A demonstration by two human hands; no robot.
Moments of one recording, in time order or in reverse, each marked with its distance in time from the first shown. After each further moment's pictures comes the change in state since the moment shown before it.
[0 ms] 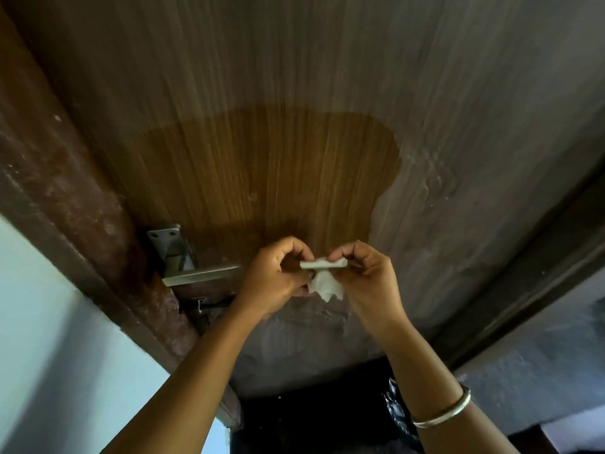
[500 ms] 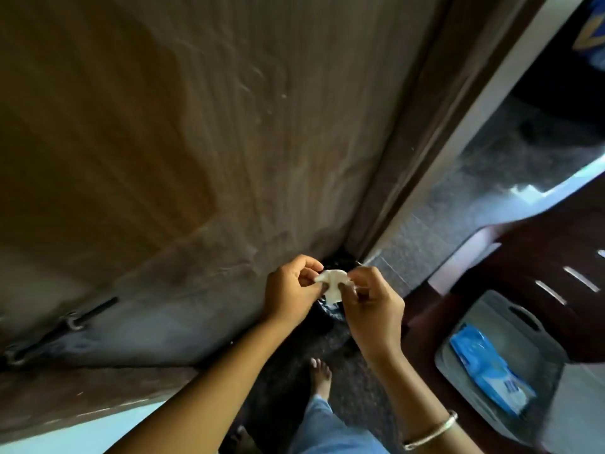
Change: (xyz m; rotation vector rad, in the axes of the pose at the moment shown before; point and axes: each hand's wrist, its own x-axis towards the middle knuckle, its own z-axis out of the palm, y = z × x) left_hand 0.008 -0.115 0.203 0.316 -0.324 -0.105; right_hand -0.129 0.099 -0.133 -0.703 0.733 0.269
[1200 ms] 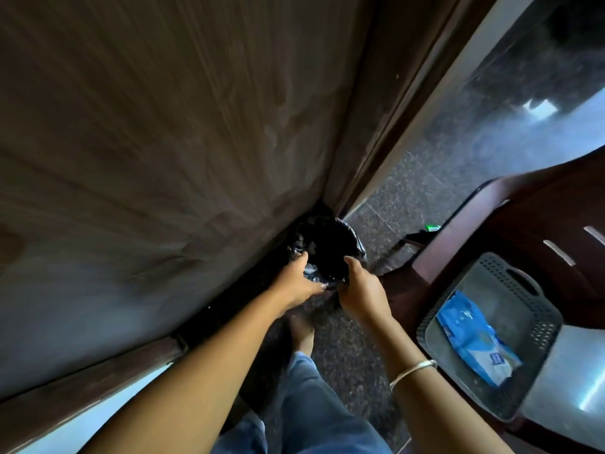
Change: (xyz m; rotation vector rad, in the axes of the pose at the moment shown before) left_hand 0.108 -0.085 0.152 0.165 -0.519 -0.490; right_hand 0.079 0.198 0.032 -0.496 -0.637 0.390
